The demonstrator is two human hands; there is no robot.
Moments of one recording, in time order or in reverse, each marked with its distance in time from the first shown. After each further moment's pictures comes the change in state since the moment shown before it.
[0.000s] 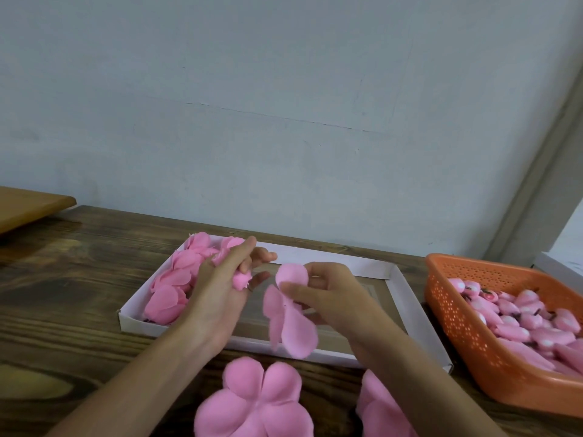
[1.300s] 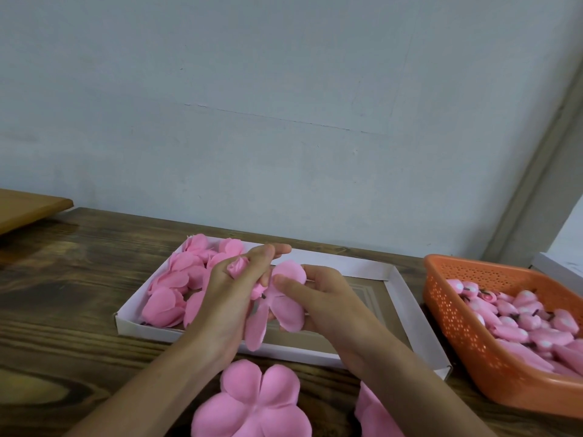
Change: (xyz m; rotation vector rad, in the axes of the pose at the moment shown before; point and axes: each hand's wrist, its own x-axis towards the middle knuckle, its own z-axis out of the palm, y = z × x) left_hand -0.011 -0.006 0.021 0.318 0.018 0.050; right_hand -0.004 -0.001 0.010 0.220 -0.098 -0.043
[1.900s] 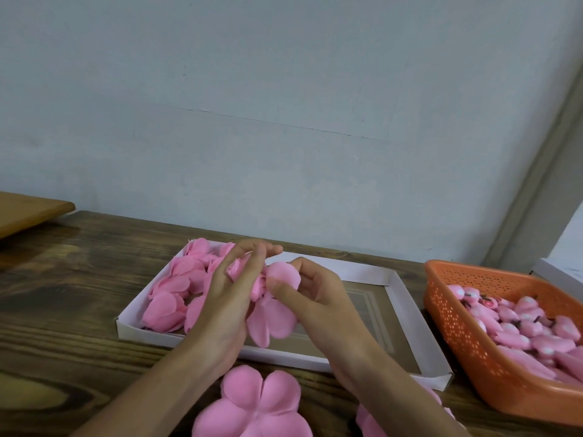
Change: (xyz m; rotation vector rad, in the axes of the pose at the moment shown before) left_hand -0.005 0.007 0.004 -0.176 0.053 0.080; right_hand -0.001 0.003 0.012 0.036 0.055 -0.232
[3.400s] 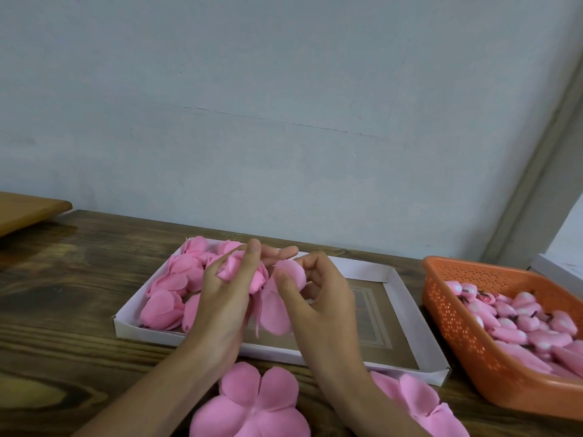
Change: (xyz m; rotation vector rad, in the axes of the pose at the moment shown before) left_hand -0.004 -0.001 0.001 -0.019 -0.004 0.044; right_hand -0.008 0.013 0.017 -0.266 0.375 -0.194
